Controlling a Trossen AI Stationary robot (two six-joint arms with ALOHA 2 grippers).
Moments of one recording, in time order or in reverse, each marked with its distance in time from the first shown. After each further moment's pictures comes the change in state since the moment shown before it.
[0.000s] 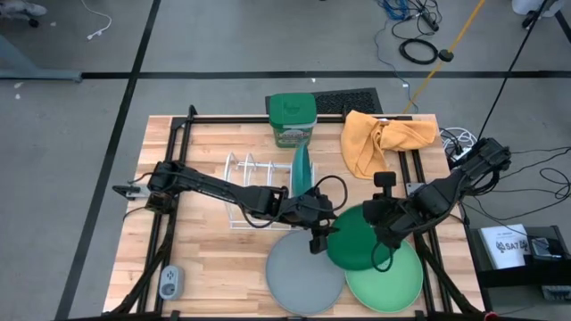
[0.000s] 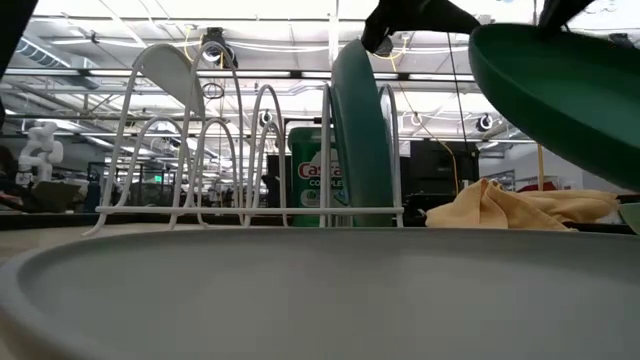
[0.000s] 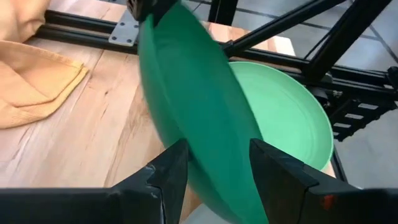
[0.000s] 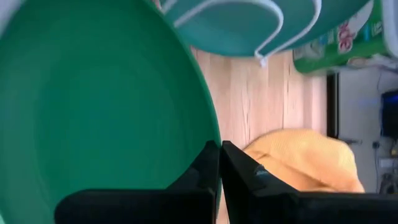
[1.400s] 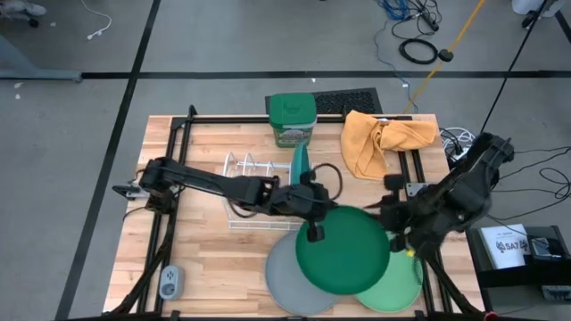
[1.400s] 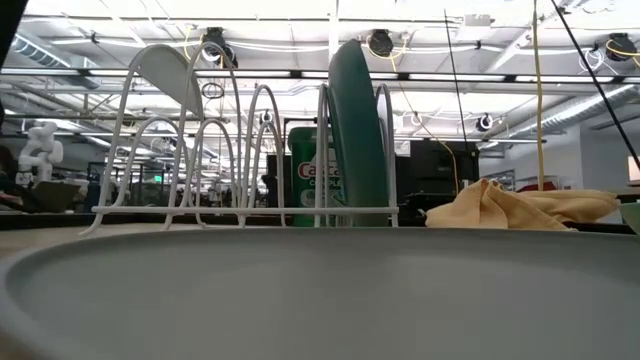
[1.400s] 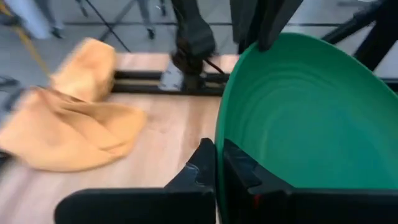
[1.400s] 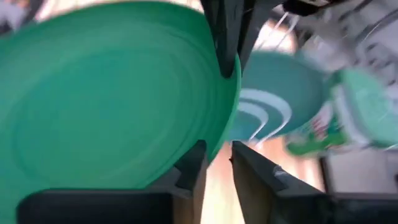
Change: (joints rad) left arm -0.018 -0.093 0.134 -0.163 -0.166 0.192; right arm 0.176 -0.077 0.126 0.098 0.168 -0.060
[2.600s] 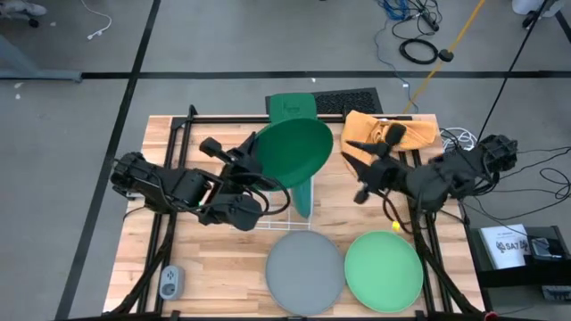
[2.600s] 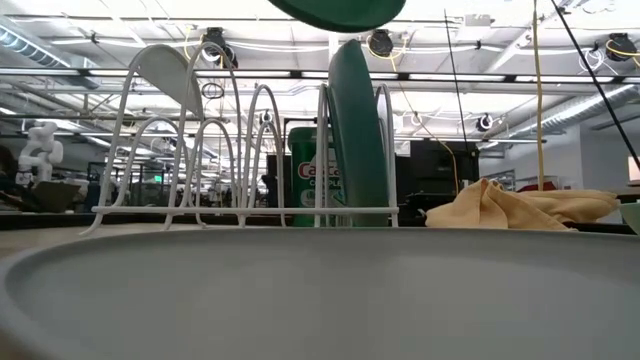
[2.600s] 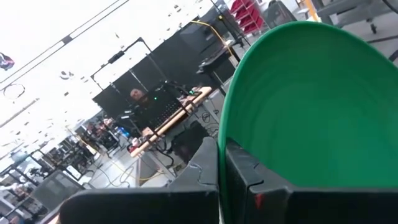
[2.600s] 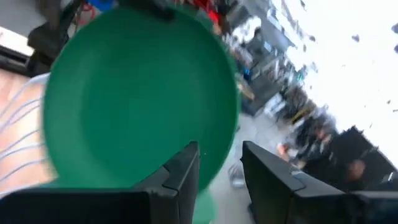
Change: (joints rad) left arm -0.174 -0.202 0.174 -0.628 -1.285 -0.027; right arm -0.307 0.067 0.188 0.665 0.360 -0.863
